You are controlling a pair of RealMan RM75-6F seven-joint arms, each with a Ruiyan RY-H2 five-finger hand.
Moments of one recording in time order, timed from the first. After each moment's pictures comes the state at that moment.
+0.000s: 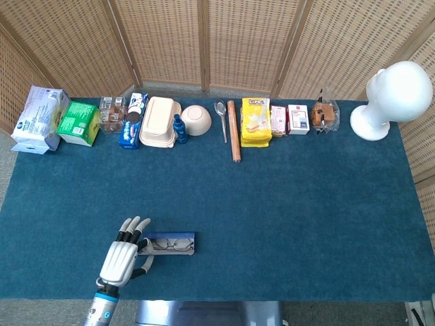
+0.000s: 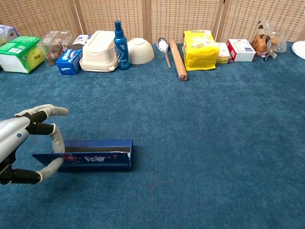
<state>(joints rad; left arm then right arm) -0.08 -1.74 0.04 -1.63 1.58 1.37 0.41 -0.26 -0.99 -0.05 -1.42 -1.70 1.94 0.77</state>
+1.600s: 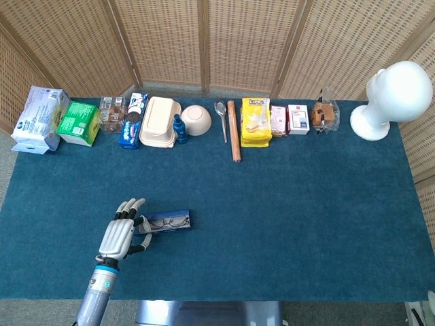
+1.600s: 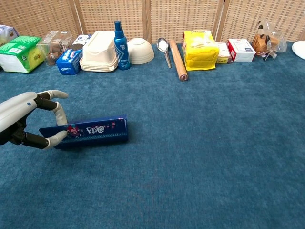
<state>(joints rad) -0.22 -1.68 -0.11 -1.74 1.27 1.25 0.41 -0.26 -0.98 -0.05 -1.50 -1.70 1.94 0.69</state>
